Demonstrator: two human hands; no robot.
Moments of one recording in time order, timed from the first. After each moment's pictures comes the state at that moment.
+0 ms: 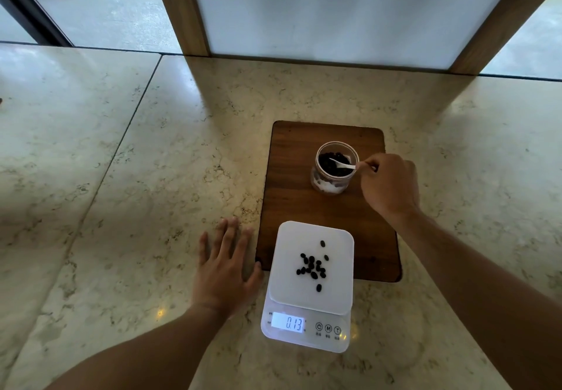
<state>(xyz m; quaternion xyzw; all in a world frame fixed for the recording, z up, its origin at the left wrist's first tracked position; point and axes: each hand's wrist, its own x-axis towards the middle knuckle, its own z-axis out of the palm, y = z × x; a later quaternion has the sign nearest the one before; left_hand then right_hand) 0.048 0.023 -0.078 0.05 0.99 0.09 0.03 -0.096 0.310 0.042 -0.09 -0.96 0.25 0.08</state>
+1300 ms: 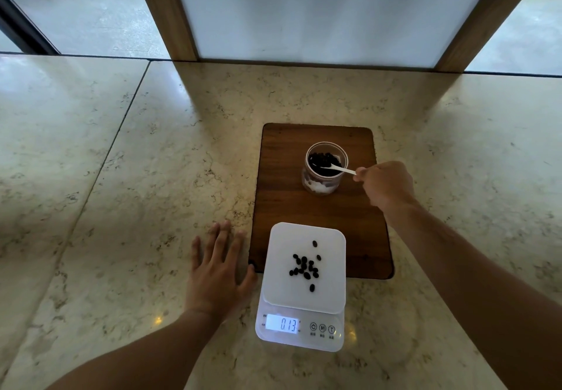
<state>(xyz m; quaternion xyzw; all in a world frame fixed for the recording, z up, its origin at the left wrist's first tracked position) 0.047 0.023 -0.074 0.06 0.99 0.08 0.05 -0.098 0.323 0.039 -0.30 -0.84 0.44 -0.04</state>
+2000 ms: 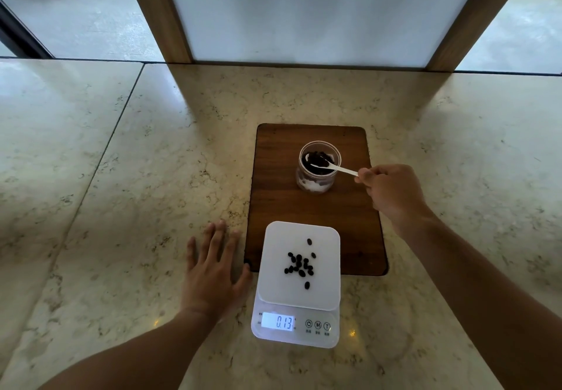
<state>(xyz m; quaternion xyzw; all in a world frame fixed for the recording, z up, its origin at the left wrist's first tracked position) 0.047 0.024 -0.072 0.06 0.99 0.10 0.05 -0.065 0.333 0.066 -0.23 -0.84 0.50 -0.04</state>
